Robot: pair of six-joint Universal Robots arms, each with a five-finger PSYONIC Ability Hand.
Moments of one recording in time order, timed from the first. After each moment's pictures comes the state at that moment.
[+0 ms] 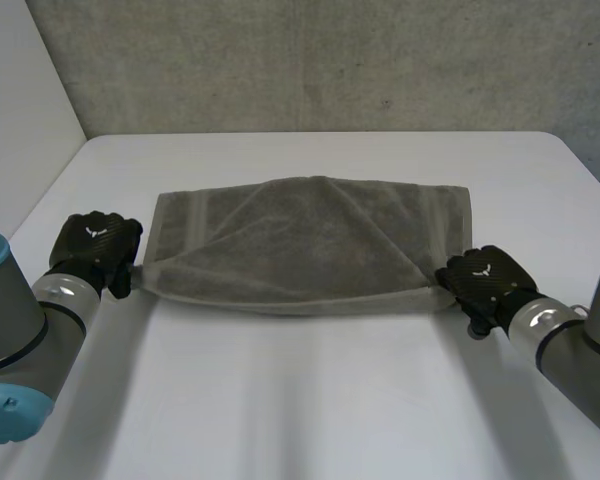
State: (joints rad) left arm 4.47 -1.86 -1.83 3.47 -1.58 3.51; right arm 1.77 -1.21 1.81 -0.14 1.30 2.49; left_hand 1.42 1.50 1.55 1.53 1.48; right_hand 0.59 0.62 0.62 0.60 0.39
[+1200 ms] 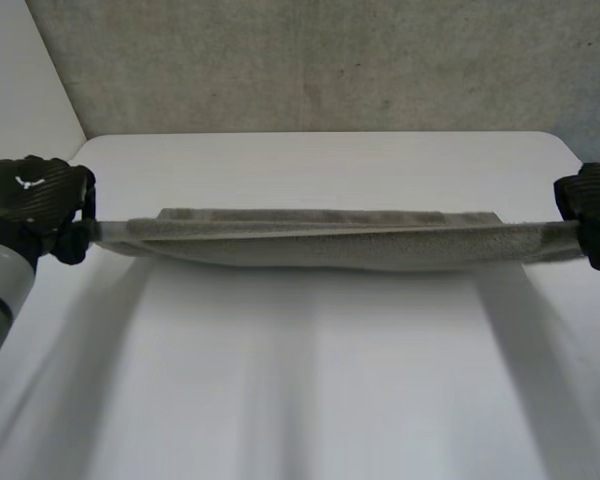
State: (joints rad) left arm 4.50 -1.50 -1.83 3.24 -1.59 3.52; right arm 1.57 -1.75 1.74 0.25 1.29 2.49; left_hand 1.42 1.52 1.55 1.53 1.48; right_hand 1.33 1.31 1.34 1.34 1.16
